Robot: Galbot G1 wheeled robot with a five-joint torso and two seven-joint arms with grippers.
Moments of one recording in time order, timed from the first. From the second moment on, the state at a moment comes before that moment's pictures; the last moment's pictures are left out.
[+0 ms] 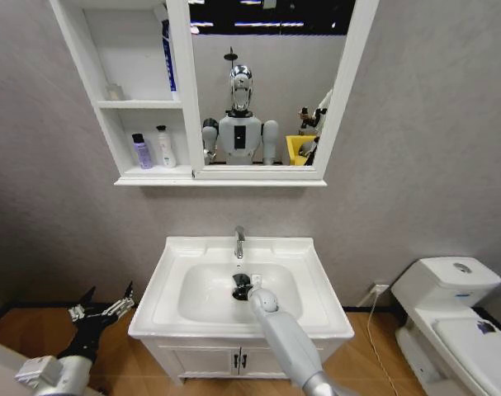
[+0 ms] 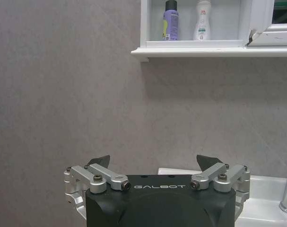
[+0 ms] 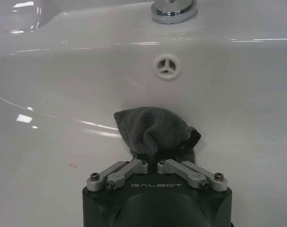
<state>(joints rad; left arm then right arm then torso) 1.72 -1.41 -0.96 -2.33 -0.42 0.16 0.06 -0.68 1.59 0.10 1.05 0.38 -0.50 0.13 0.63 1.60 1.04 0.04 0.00</state>
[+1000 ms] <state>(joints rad) 1.72 -1.41 -0.96 -2.33 -0.42 0.16 0.06 -0.70 1.48 0.13 1.08 0.40 -0.47 0.08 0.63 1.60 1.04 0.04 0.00</state>
